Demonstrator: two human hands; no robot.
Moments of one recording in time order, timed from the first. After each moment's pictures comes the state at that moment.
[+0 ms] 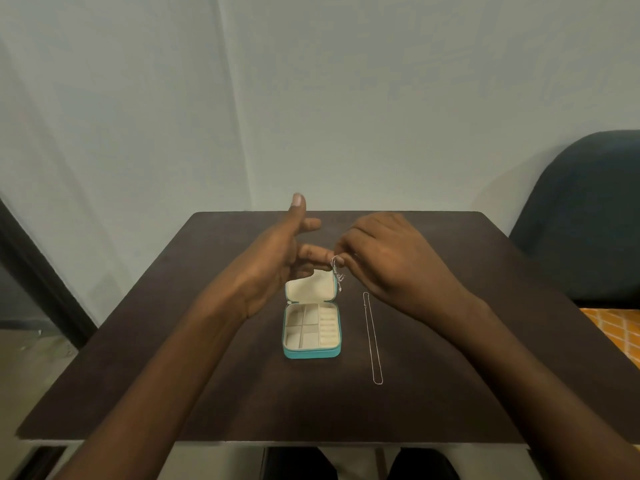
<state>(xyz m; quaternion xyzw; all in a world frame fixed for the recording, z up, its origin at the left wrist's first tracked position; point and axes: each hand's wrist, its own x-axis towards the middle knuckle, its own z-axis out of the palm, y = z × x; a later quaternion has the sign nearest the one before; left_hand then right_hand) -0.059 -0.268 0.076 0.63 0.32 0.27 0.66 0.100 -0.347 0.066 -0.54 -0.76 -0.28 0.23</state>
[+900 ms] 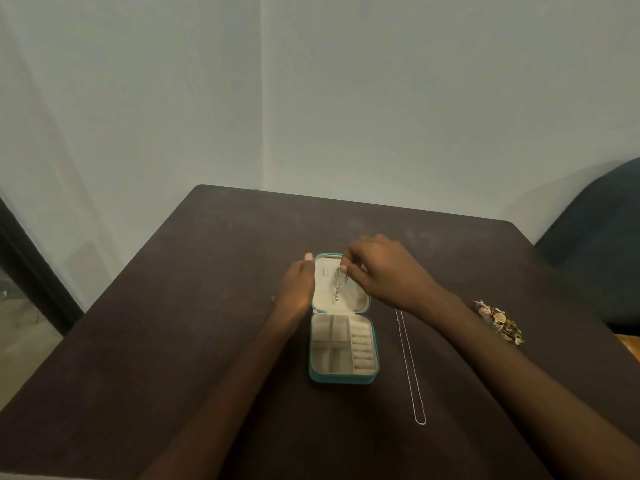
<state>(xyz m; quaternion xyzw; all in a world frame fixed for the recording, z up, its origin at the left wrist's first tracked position) -0.030 -0.152 -0.083 0.59 0.52 0.32 0.53 0.091 -0.228 0.009 -0.66 -0.74 -0.04 0.13</state>
